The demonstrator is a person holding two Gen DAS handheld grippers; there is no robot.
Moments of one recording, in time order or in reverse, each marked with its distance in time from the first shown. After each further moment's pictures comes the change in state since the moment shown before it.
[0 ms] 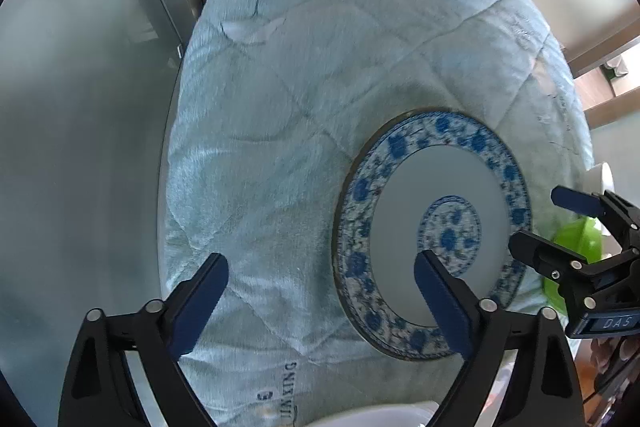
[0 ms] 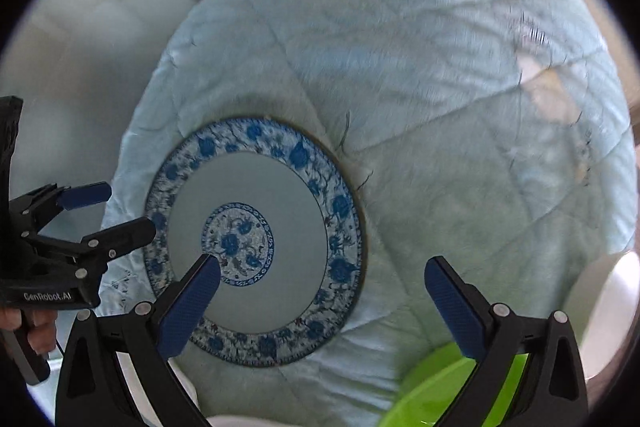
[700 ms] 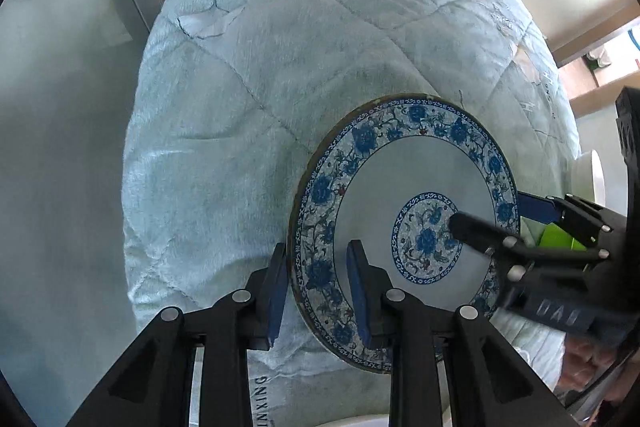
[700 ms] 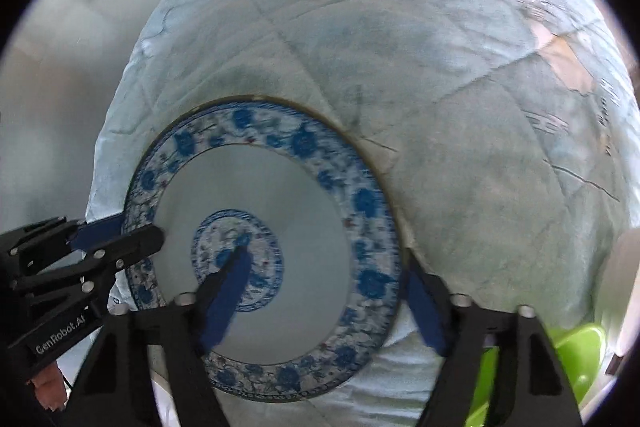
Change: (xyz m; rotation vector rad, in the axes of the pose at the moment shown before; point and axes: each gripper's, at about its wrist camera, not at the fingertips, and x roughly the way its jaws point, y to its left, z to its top) left arm 0.023 -0.035 0.010 0.035 0.026 -0.067; right arm 0.032 0.020 0.001 0.093 0.023 -0.038
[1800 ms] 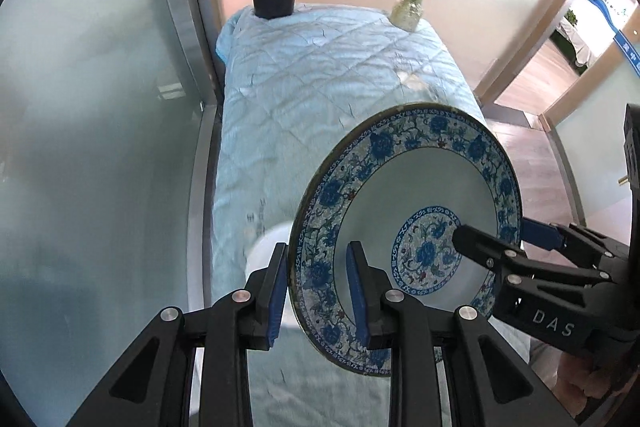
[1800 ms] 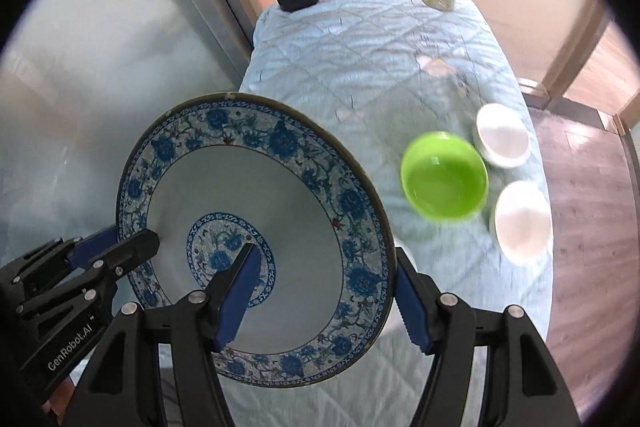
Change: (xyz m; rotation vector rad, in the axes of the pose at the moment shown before) left arm -0.277 -0.096 -0.215 0.054 -0.227 0.086; right arm -0.247 0.036 -0.204 0.104 -0.219 0.015
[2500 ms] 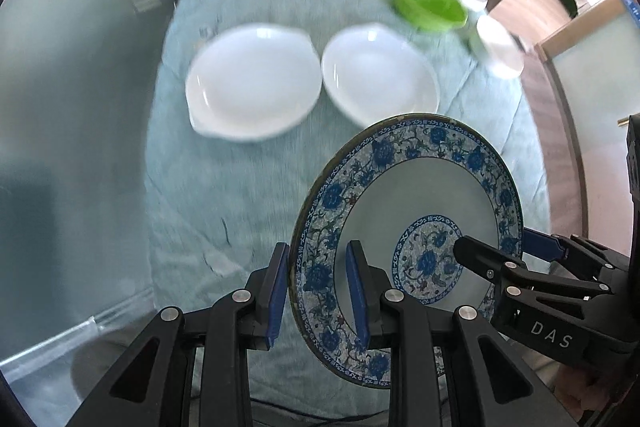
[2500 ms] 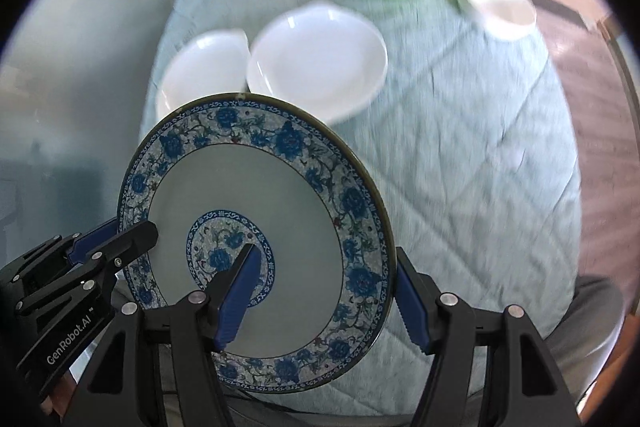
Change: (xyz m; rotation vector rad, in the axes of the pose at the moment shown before) left arm 0.060 -0.028 -0.199 0.023 0.282 -0.041; right arm 0.053 -0.040 -0.173 0.141 0.268 -0.036
